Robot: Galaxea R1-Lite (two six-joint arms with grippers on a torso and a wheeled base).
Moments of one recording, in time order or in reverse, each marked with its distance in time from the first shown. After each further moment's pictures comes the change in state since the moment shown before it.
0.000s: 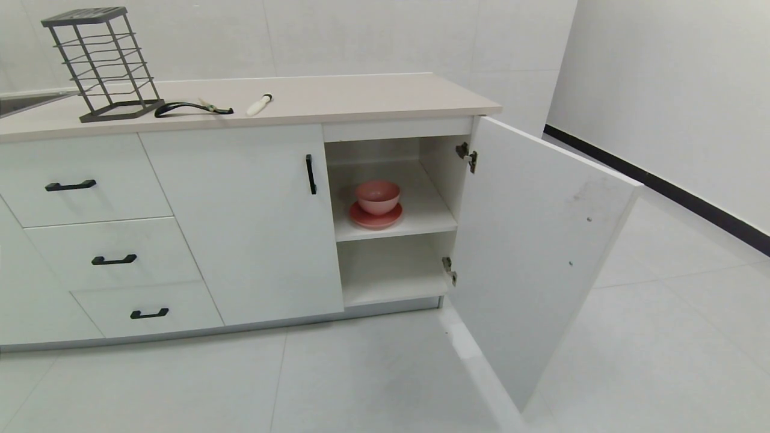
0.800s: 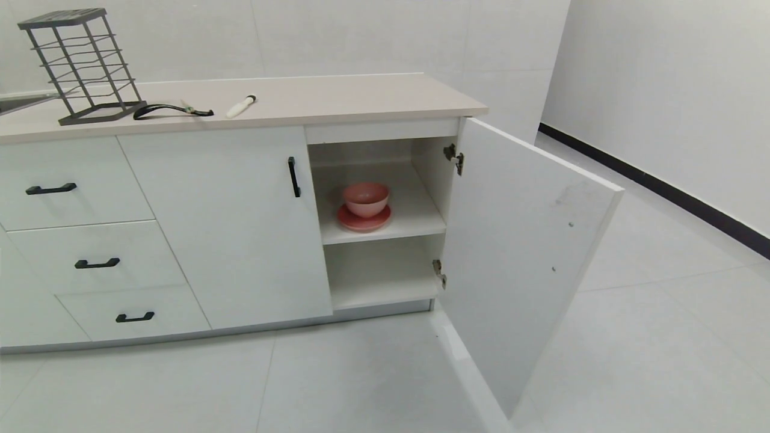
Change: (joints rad) left arm 0.001 0.000 0.000 -0.002 0.051 0.005; right arm 0.036 0.304 -0.004 -0.155 0.067 -0.016
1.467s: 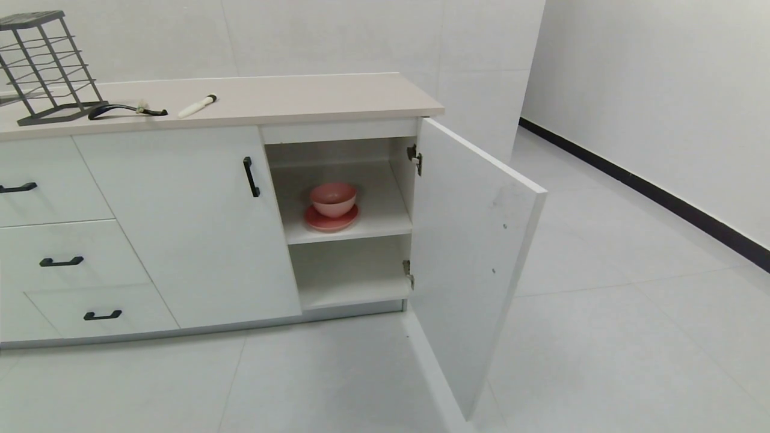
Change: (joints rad) left arm -0.003 0.000 0.000 0.001 0.001 -0.005; right arm -0.001 0.189 -0.051 -0.181 0.035 -0.003
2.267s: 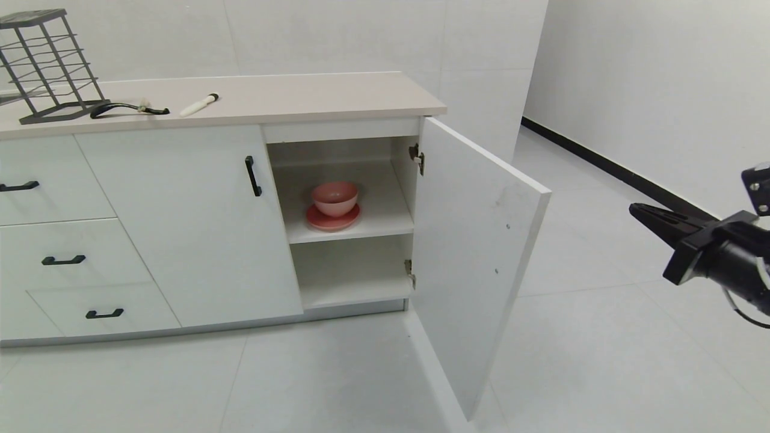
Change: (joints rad) left arm 0.001 0.000 0.000 0.000 0.000 -0.003; right arm -0.005 0.715 -0.015 -0.674 0.060 -0.018
